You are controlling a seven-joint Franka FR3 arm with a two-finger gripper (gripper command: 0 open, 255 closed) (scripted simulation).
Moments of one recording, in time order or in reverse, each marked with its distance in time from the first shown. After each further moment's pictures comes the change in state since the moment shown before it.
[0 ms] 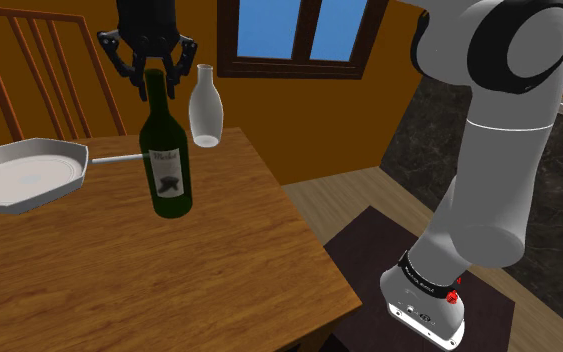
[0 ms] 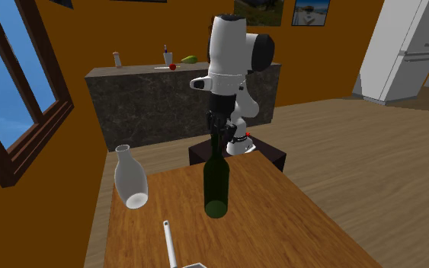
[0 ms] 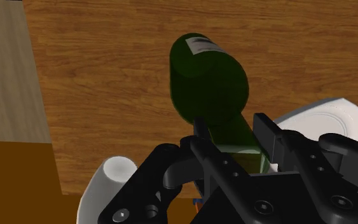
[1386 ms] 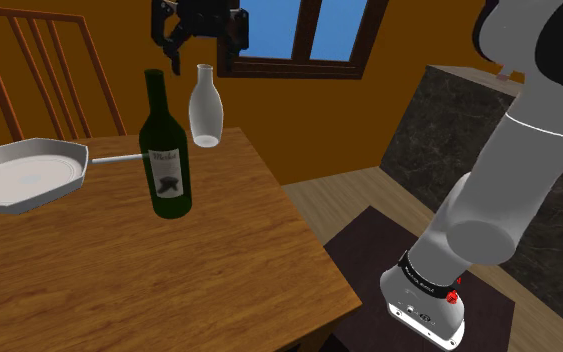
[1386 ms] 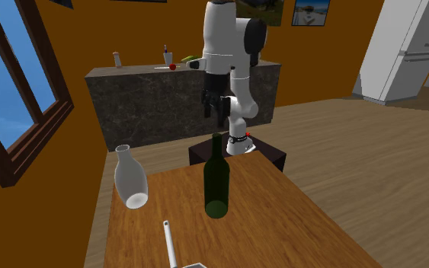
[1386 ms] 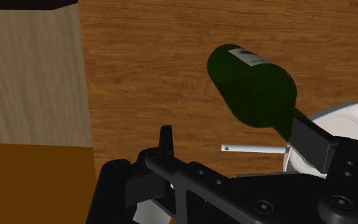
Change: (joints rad) arm -0.127 -0.263 -0.032 -0.224 0.156 -0.007 -0.125
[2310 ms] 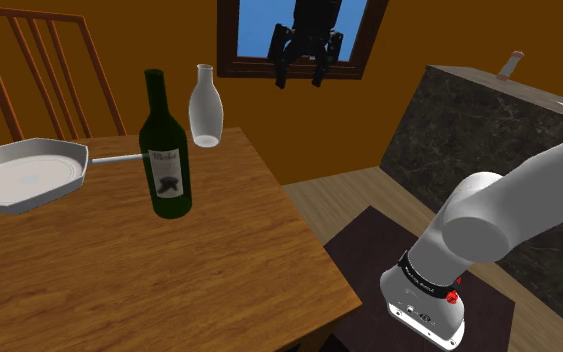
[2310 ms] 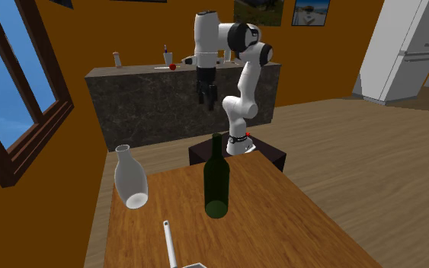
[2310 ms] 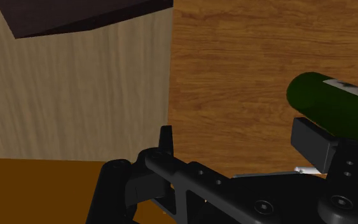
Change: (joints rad) arm -0.089 -0.521 -0.236 -0.550 0.198 0.037 -0.332
